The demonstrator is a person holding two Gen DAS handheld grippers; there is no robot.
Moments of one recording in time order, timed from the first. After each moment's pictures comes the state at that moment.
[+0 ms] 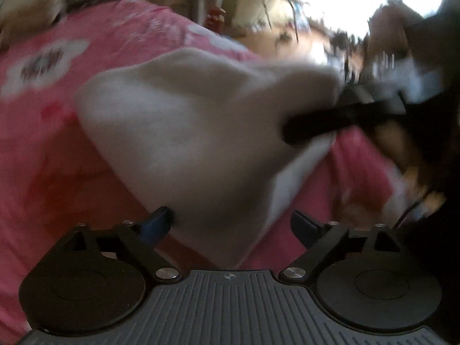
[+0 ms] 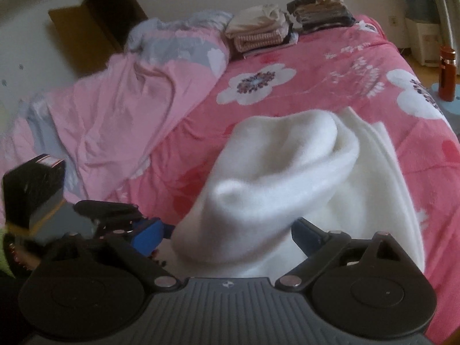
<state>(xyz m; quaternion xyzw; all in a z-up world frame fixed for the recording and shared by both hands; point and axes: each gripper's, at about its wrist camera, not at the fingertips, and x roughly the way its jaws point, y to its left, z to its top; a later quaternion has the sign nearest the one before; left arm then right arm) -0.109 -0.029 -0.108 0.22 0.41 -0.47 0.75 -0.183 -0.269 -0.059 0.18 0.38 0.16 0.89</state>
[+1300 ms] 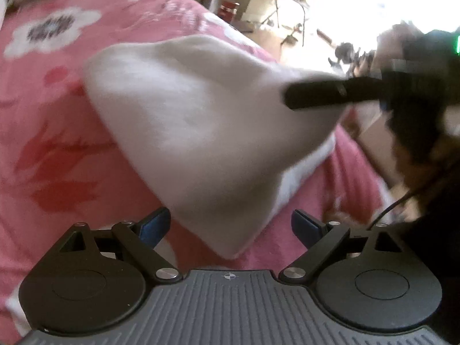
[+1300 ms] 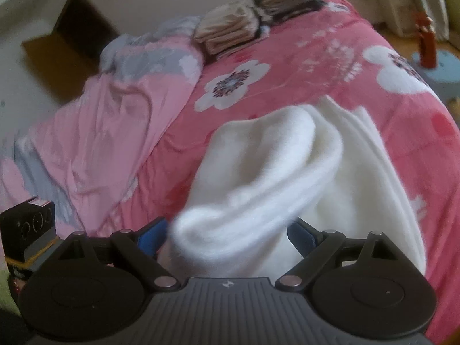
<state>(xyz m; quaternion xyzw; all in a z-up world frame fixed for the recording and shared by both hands) -0.094 -0.012 -0.107 0.12 0.46 -0.46 0.75 -0.164 -0.290 -0.068 0.24 0.39 0.14 0.88</state>
